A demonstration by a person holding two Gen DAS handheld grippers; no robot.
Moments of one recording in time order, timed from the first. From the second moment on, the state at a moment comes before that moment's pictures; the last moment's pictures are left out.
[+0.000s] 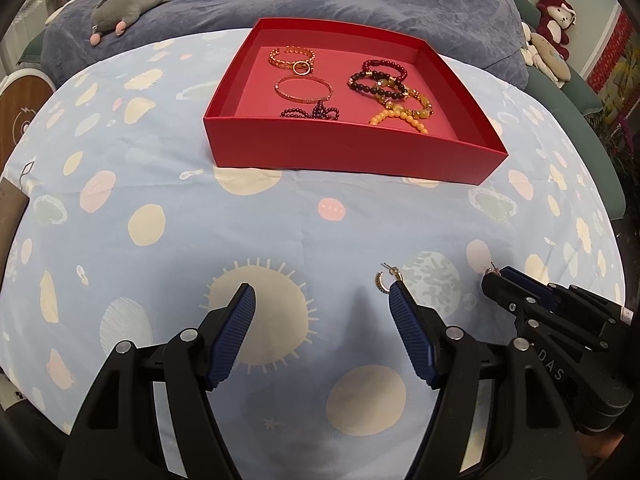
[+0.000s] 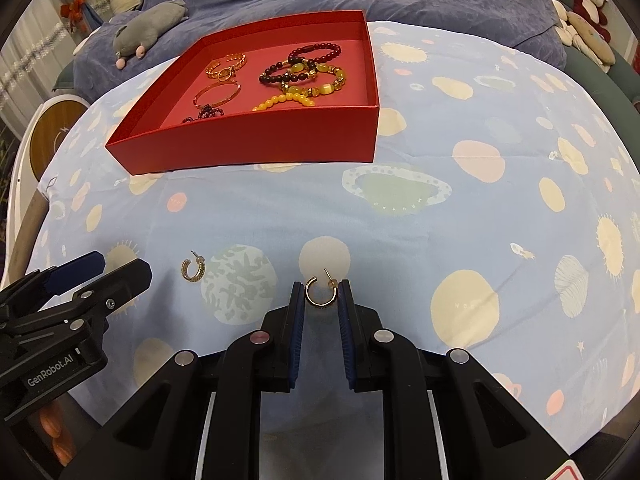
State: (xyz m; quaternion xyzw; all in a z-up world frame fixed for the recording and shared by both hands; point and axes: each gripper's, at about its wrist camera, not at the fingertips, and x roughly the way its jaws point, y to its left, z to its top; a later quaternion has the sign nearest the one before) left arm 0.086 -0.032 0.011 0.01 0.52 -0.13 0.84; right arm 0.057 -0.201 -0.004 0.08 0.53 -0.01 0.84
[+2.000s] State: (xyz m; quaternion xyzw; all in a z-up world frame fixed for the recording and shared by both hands) left arm 0.078 -0.024 0.076 -0.01 0.50 -0.14 0.86; right arm 0.053 -0.160 0.077 0.07 0.46 0.05 0.88
